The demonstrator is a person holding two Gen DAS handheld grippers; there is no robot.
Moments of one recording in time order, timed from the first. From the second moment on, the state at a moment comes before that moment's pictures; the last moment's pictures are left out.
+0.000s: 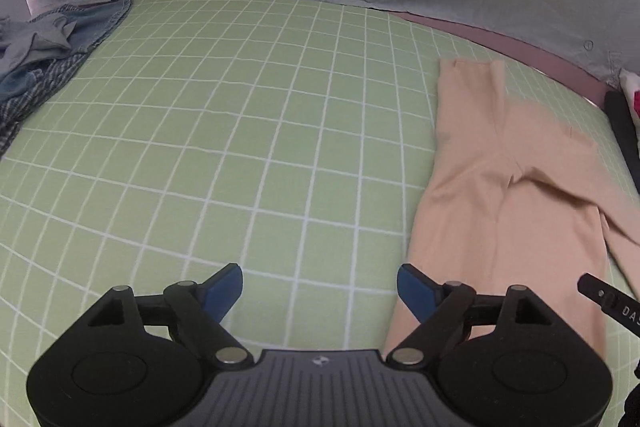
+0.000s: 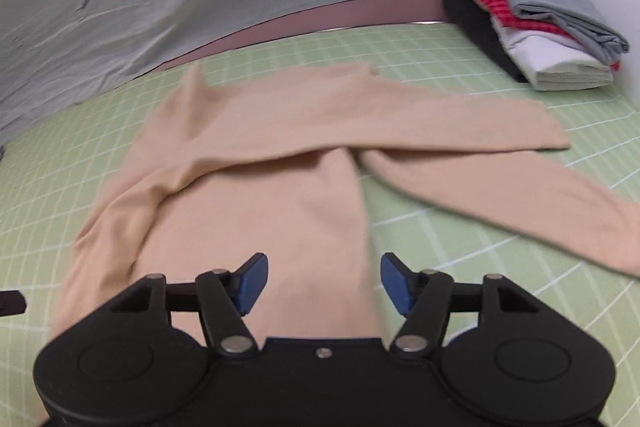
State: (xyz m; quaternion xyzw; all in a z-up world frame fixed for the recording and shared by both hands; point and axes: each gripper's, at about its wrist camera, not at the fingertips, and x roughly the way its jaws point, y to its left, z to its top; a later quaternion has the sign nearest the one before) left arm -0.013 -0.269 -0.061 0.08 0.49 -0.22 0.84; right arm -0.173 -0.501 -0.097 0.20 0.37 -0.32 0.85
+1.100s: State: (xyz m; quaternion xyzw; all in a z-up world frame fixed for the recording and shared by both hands) left arm -0.017 -0.179 -0.063 0.11 0.50 -0.29 0.81; right arm -0.180 -0.357 -0.107 0.21 0.41 -0.33 0.82
